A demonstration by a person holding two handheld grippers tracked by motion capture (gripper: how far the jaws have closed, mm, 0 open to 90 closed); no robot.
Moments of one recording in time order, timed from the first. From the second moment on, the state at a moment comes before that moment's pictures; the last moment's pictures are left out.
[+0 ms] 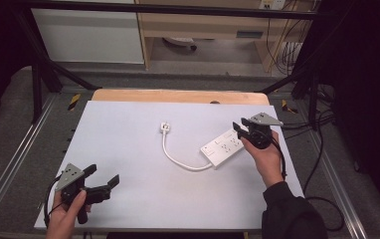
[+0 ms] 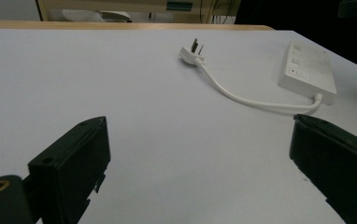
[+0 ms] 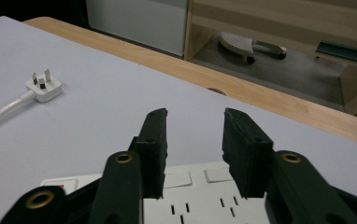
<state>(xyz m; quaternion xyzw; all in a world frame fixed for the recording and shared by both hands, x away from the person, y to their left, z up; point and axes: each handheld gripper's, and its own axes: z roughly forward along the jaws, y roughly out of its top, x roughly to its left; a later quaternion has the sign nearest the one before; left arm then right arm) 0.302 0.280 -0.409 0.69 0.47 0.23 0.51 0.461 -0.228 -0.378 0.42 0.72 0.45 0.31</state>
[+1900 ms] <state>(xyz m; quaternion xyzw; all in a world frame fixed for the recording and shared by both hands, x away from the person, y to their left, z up) 0.302 0.279 -0.408 0.69 0.46 0.23 0.51 0.506 -0.218 -0.404 0.44 0.74 0.43 0.26</state>
